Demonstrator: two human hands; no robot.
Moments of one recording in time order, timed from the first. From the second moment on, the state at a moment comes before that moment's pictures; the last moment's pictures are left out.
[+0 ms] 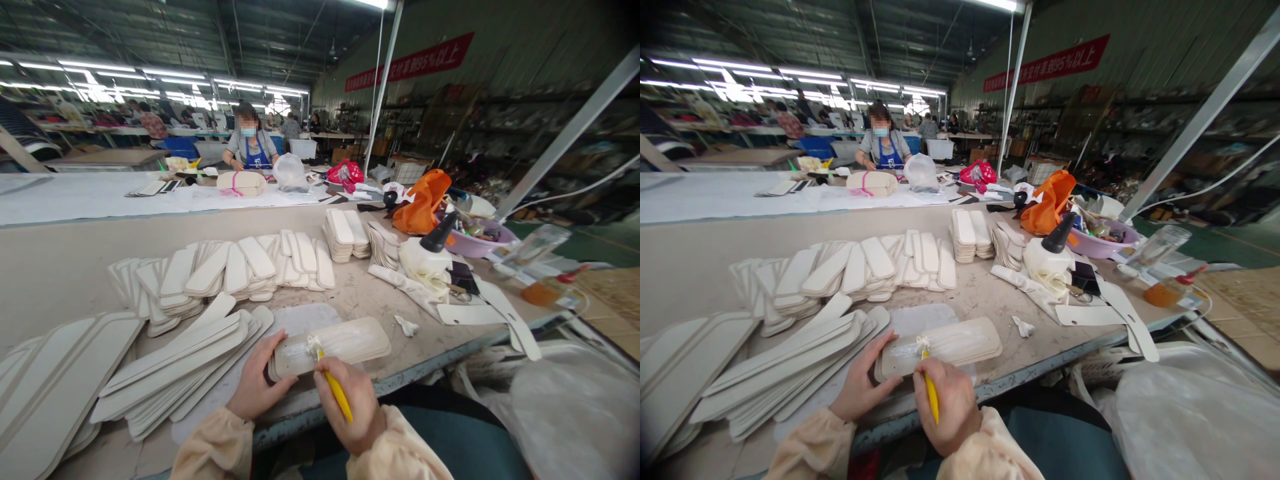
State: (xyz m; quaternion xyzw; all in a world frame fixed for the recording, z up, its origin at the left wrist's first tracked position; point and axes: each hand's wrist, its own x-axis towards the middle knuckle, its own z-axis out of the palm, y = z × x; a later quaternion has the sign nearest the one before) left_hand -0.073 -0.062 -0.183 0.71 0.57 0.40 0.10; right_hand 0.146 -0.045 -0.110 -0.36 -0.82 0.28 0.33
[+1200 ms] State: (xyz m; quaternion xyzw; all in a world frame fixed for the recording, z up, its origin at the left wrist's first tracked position) left_hand -0.074 -0.062 -0.180 0.71 0.58 0.40 0.09; right_hand 0.193 -0.023 -0.127 -0.48 -0.73 0.21 0.43
